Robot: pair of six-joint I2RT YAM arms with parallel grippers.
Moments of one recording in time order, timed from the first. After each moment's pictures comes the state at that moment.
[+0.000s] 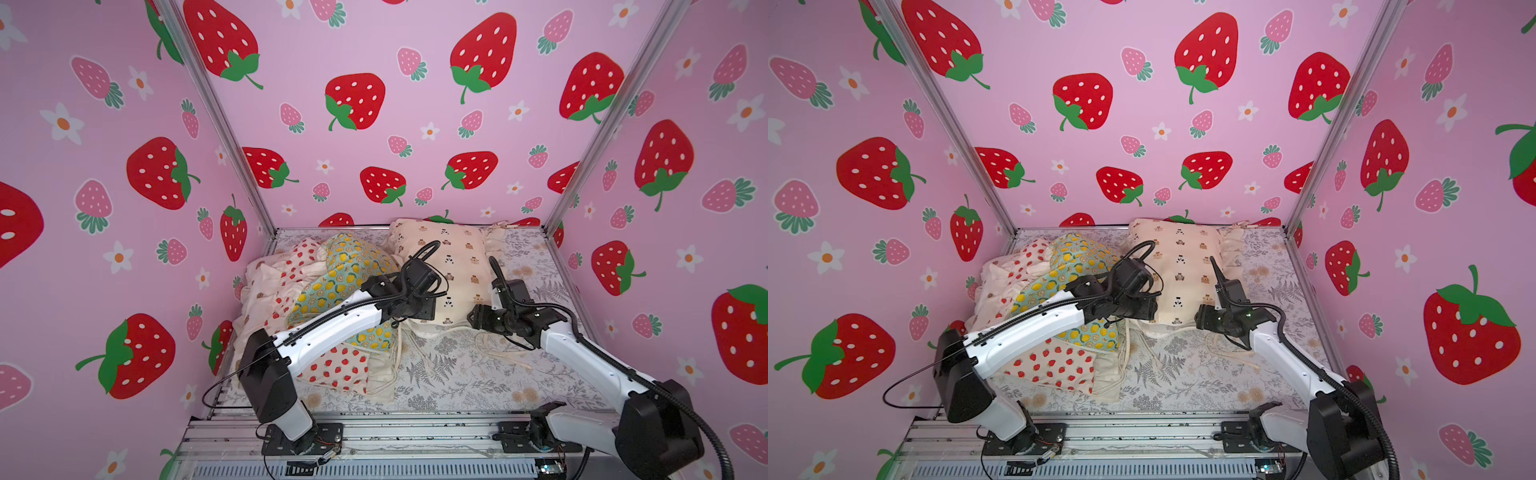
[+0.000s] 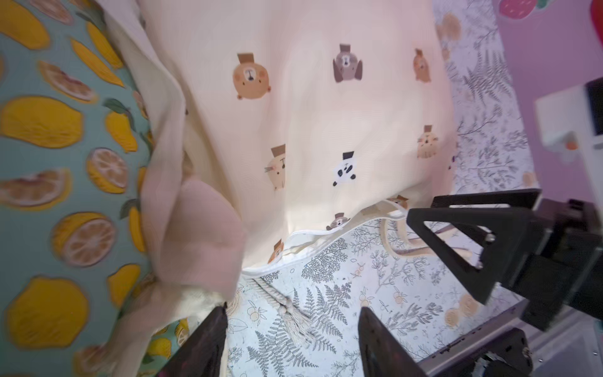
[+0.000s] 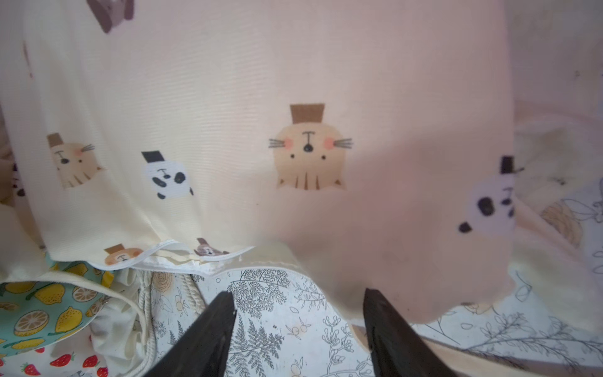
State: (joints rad) left arm -0.87 1.66 1.47 -0.81 -0.12 -0.63; right arm 0.44 1.23 0.77 -0.50 -0.14 0.50
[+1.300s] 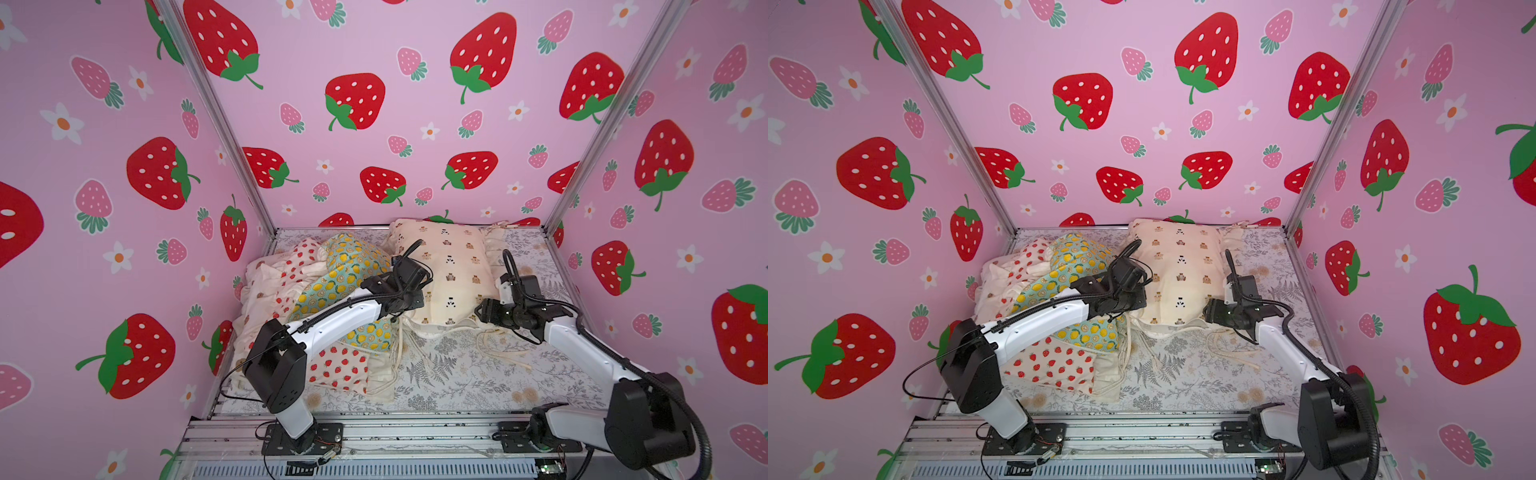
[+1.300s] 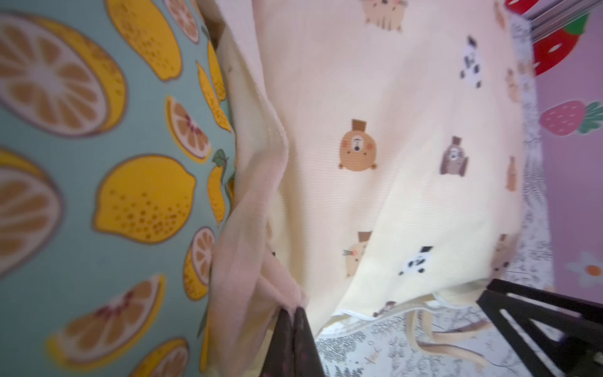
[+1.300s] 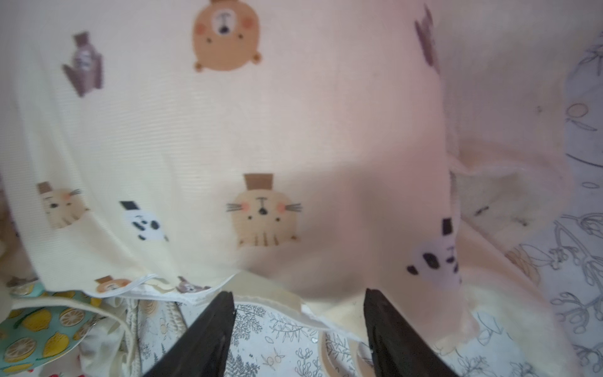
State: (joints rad) left arm -0.77 1.65 1.34 -0.59 -0.13 -0.83; right arm 0.32 1.23 0.77 -0.45 -0.24 0.39
